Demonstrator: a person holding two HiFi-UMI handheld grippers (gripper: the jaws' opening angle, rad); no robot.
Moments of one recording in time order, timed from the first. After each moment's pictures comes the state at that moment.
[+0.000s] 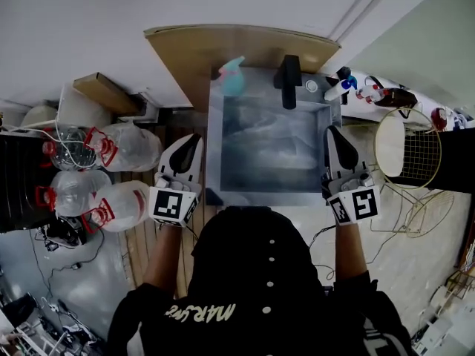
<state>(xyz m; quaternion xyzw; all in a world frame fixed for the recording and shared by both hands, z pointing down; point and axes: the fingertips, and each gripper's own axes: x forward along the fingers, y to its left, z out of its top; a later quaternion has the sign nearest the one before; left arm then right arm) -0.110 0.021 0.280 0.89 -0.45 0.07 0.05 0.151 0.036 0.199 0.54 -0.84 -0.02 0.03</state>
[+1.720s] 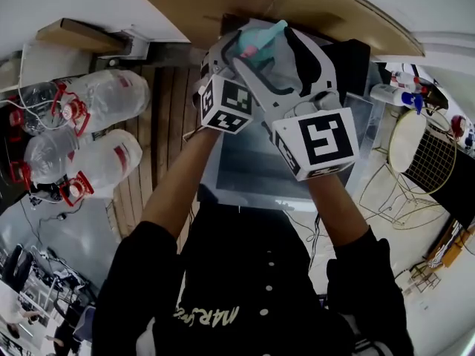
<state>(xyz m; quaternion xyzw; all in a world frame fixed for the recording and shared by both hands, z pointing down) -0.006 -0.190 0.499 0.87 -0.41 0.25 0.08 -0.032 -0.176 0.344 0.42 -0.89 0.10 0.13</state>
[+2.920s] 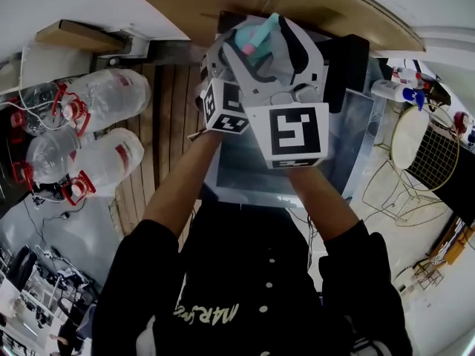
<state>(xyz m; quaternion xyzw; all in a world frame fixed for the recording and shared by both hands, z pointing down) -0.007 -0.191 0.492 0.85 -0.45 0.24 0.08 -0.037 -0.192 0.347 0.48 -0.86 0.05 0.14</state>
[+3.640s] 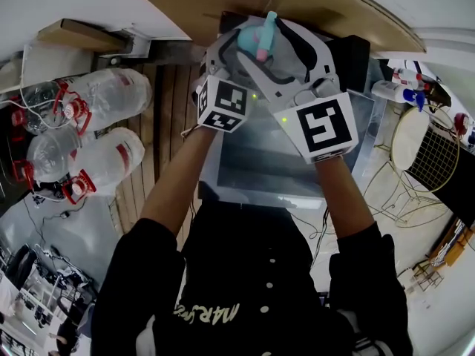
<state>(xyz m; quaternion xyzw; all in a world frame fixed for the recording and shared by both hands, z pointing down) -0.004 -0.188 0.495 0.88 -0.41 0.23 0.07 -0.036 -0.183 0.350 0.36 -0.92 0.02 0.14</state>
